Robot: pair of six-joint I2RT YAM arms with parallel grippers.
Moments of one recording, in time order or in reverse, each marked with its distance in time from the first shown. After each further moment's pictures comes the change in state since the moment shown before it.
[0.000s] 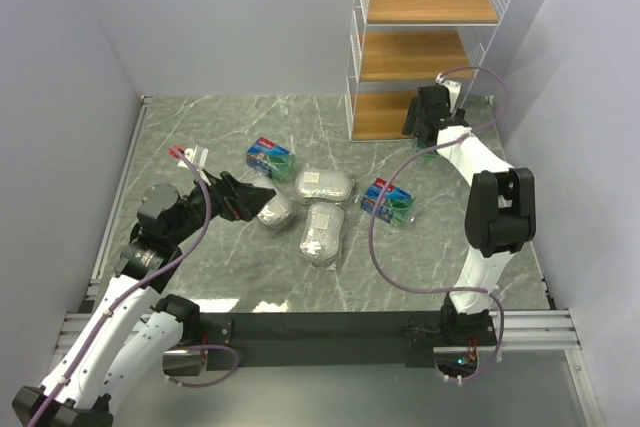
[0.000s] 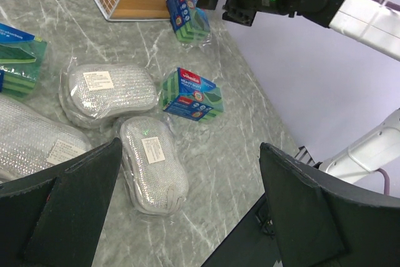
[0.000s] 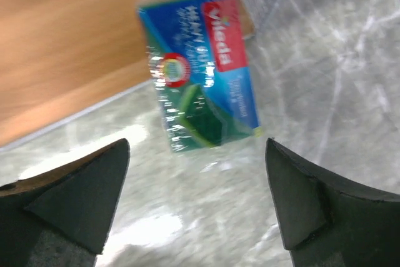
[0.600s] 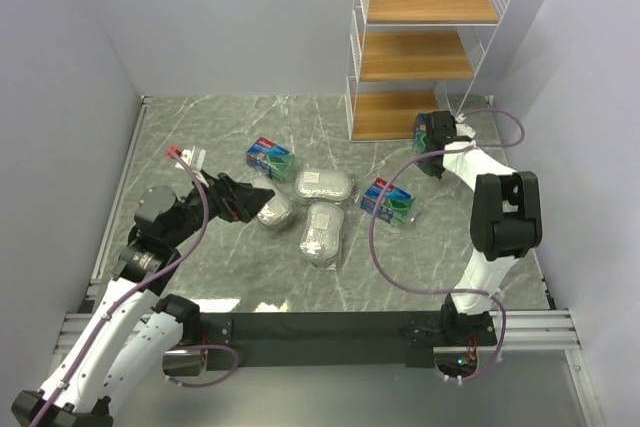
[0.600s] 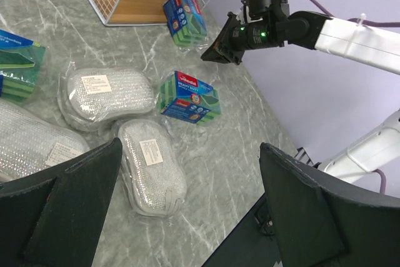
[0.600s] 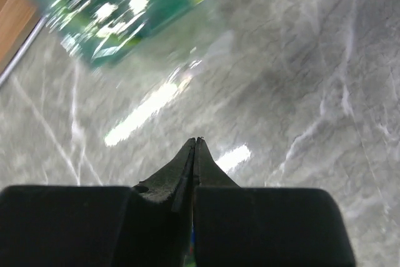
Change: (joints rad) left arm 0.000 -0.020 0.000 0.000 0.000 0.000; right arm -0.043 -0.063 -0.208 -0.127 -0.113 0.424
